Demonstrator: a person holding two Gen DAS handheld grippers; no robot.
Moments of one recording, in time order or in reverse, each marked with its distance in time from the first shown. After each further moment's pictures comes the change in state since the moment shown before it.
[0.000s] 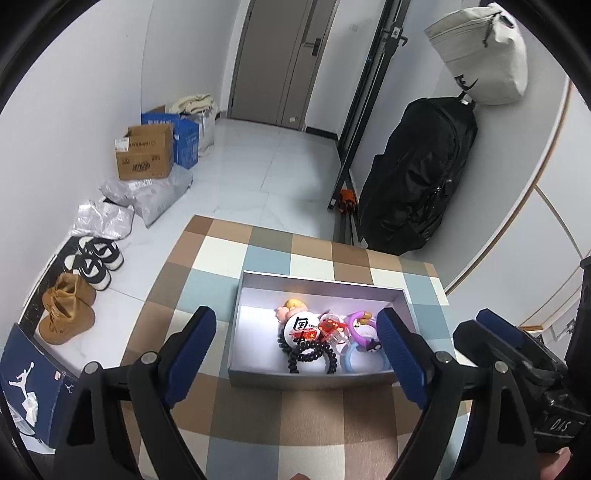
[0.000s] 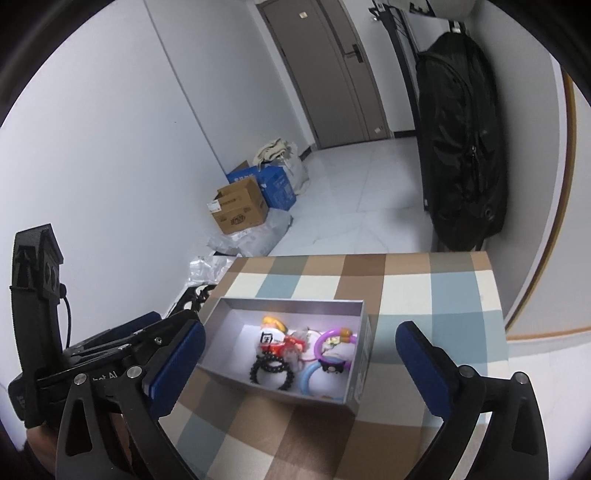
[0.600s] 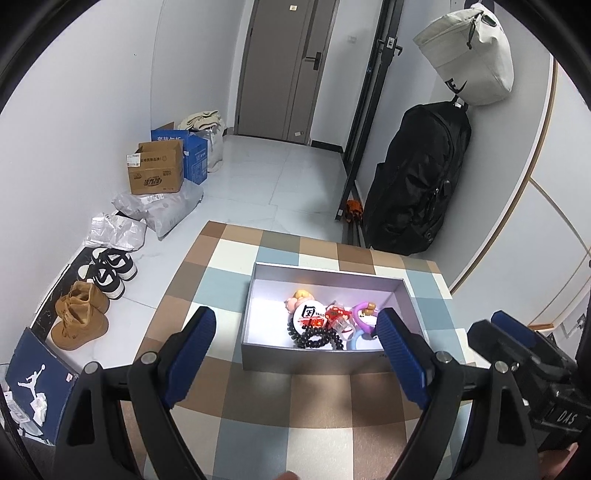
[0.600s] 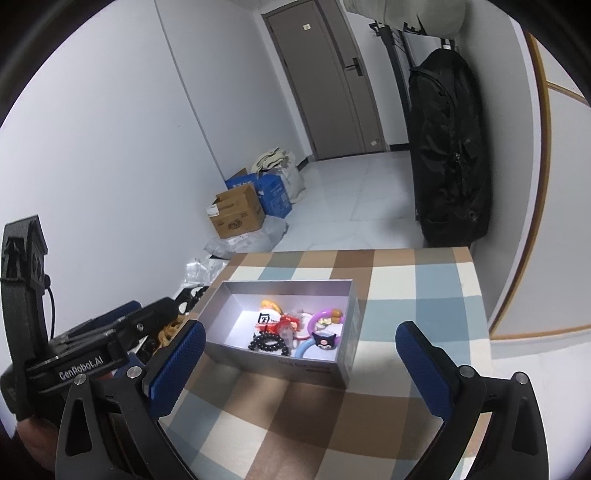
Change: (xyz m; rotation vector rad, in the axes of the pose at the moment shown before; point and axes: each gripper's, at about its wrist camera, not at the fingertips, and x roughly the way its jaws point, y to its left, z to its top) left arm -0.016 -0.002 -0.020 0.029 -0.060 0.043; right arm -0.027 0.000 -0.022 -0.011 -0.045 -0.026
